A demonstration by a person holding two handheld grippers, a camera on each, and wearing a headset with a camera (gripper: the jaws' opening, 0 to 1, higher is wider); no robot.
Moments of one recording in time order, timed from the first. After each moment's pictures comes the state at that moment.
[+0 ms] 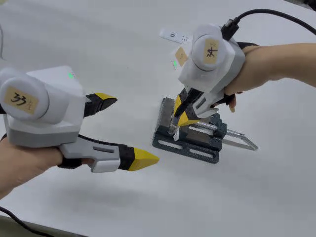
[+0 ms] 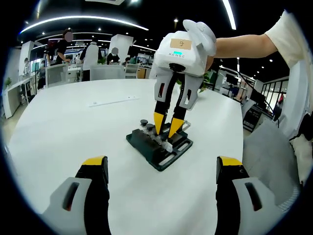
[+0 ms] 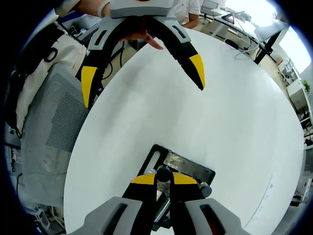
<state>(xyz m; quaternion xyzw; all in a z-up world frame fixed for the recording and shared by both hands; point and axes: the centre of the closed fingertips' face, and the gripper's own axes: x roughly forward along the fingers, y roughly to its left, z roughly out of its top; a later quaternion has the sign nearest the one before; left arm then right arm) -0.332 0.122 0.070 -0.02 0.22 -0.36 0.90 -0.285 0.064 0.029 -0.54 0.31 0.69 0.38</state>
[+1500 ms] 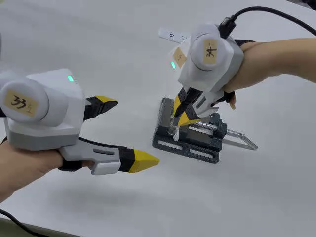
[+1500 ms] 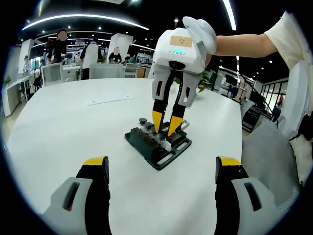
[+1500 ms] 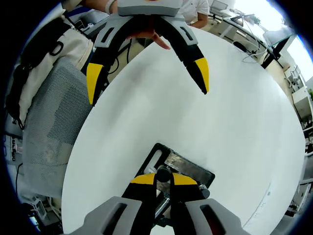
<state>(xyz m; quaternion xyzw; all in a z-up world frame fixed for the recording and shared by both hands) -0.335 0.121 0.066 -0.03 0.23 -0.37 0.90 -0.286 0.066 0.028 -0.56 0.30 0.70 0.34</state>
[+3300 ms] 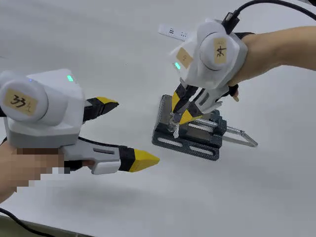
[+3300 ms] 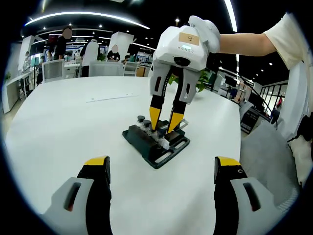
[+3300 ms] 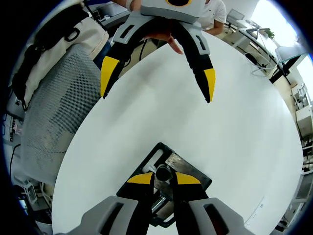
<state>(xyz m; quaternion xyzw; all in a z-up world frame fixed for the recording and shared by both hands) -0.335 0.118 0.063 -0.04 0.23 -0.37 0.90 -0.284 0.065 0.036 -0.57 0.26 0.72 0.31</state>
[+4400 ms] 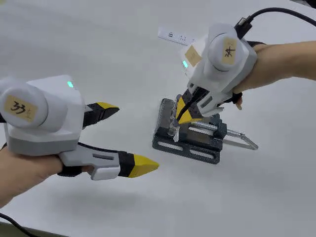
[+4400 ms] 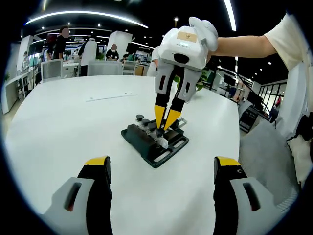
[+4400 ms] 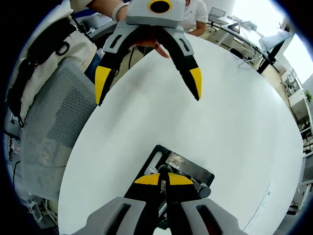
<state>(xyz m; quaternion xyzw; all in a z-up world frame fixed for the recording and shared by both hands) -0.337 0.118 0.060 -0.04 0.24 -0.38 0.89 -0.286 0.064 0.034 -0.53 0.28 0.71 0.36</state>
